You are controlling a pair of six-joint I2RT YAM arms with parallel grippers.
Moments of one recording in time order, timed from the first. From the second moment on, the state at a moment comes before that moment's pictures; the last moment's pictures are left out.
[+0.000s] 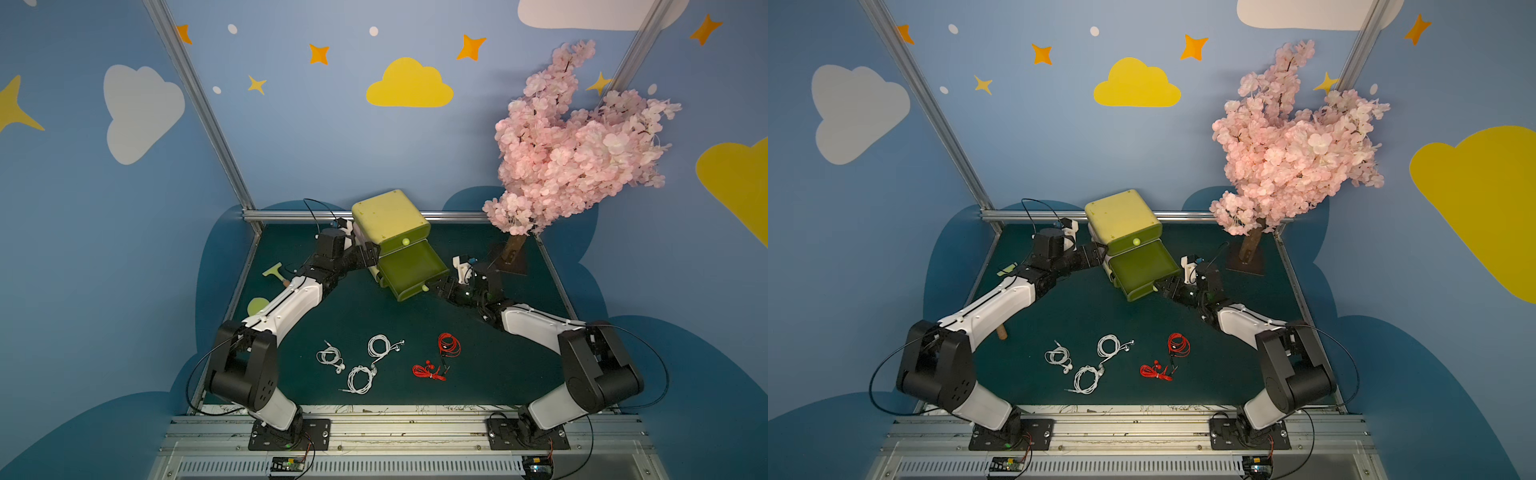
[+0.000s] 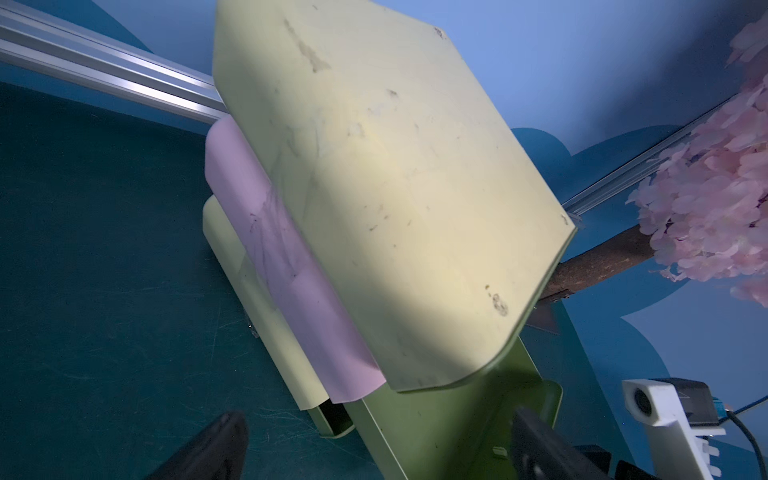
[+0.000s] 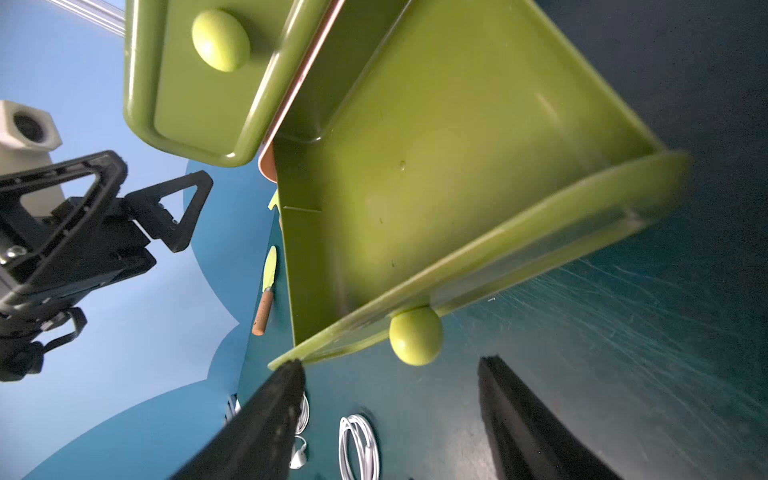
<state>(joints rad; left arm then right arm) -0.30 1.56 1.15 -0.07 0.20 -0.51 0.40 1.54 0.77 0.27 -0.50 0.73</state>
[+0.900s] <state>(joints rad) -0.48 1.25 0.87 -0.49 0.07 -0.50 0.37 1.20 0.69 -0.28 -0.42 0.38</state>
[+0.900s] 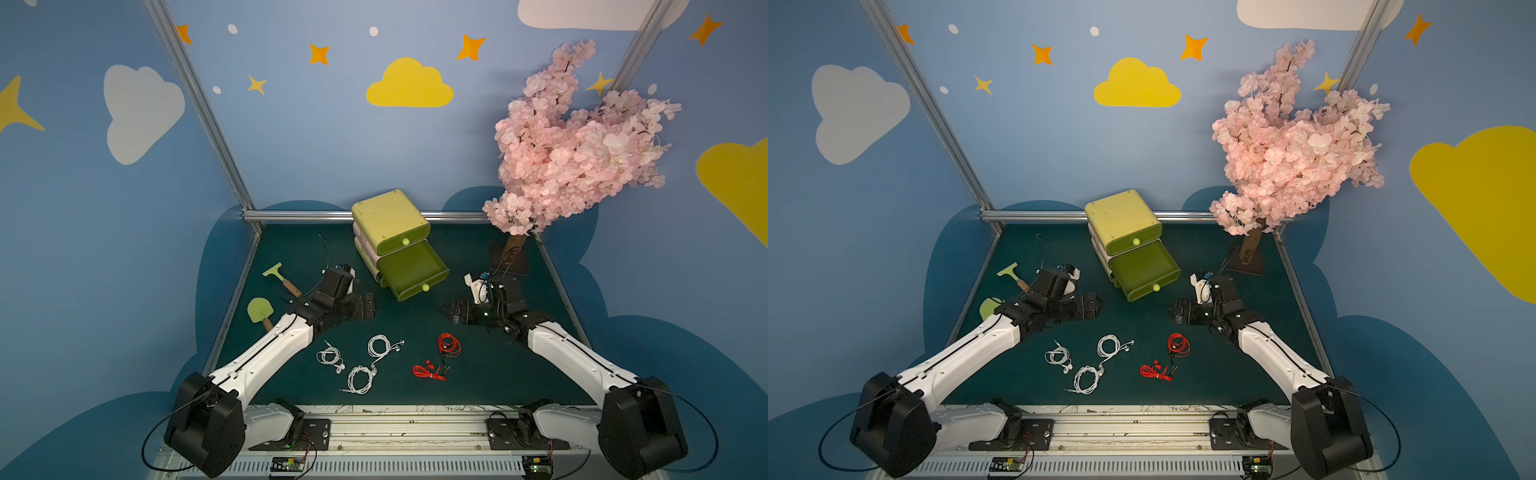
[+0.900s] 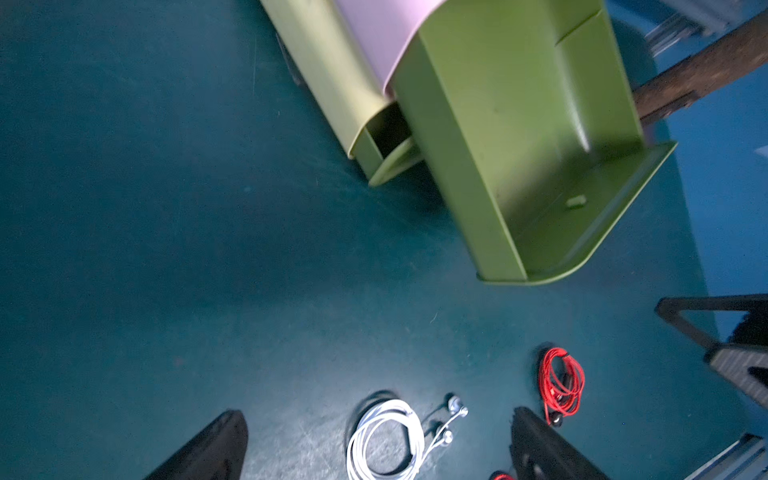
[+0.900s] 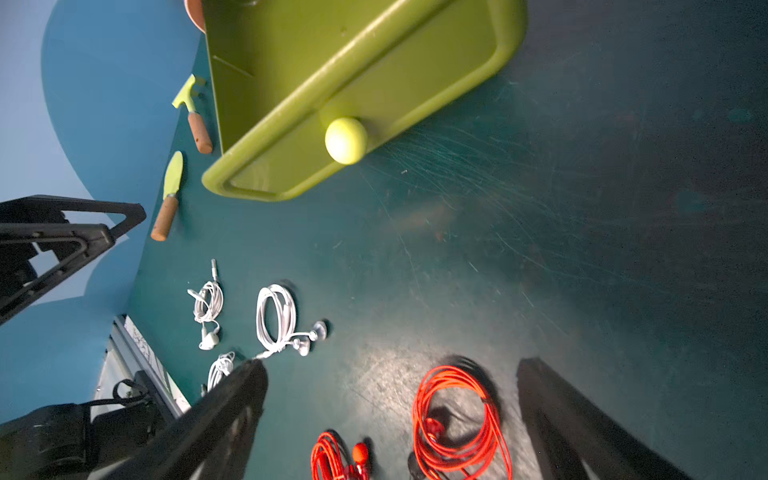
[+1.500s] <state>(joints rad) -0.71 1.47 0.83 -0.58 -0.10 -0.51 0.37 1.04 0.54 -0.23 -0.28 0.40</state>
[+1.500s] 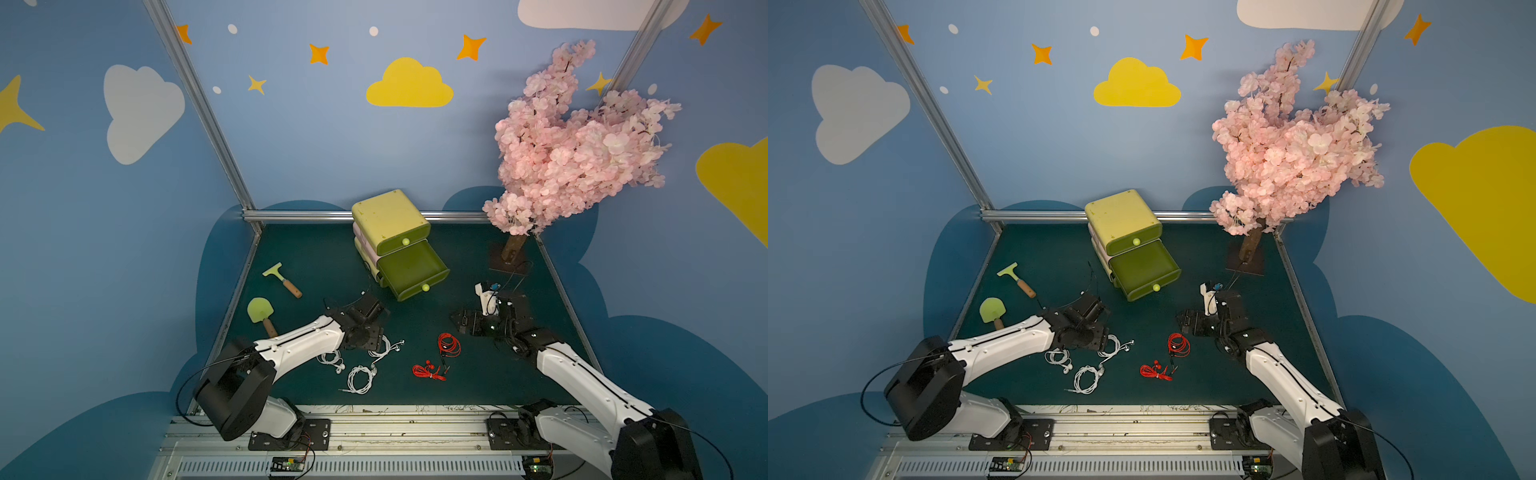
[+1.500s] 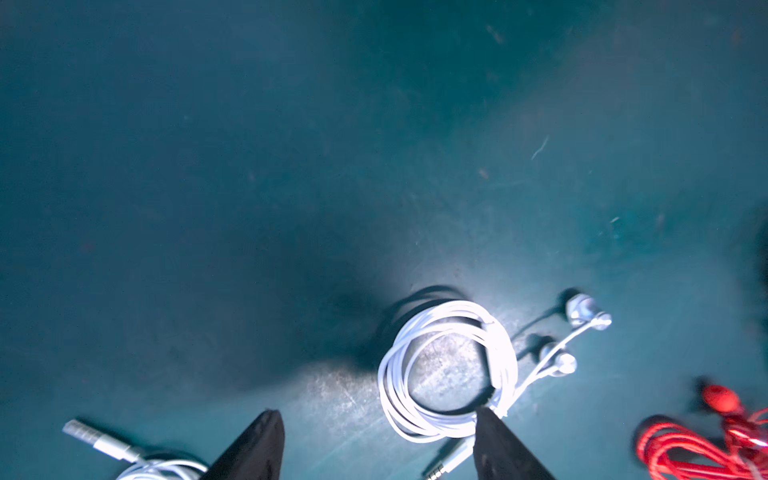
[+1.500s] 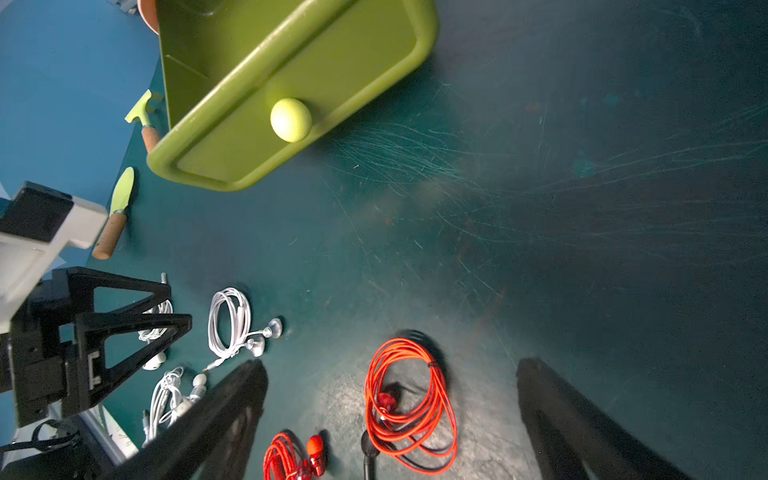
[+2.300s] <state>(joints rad) -0.74 1.60 0.83 -0.53 -0.14 -0.53 0.36 0.99 0.51 -0.19 -0.22 0.43</state>
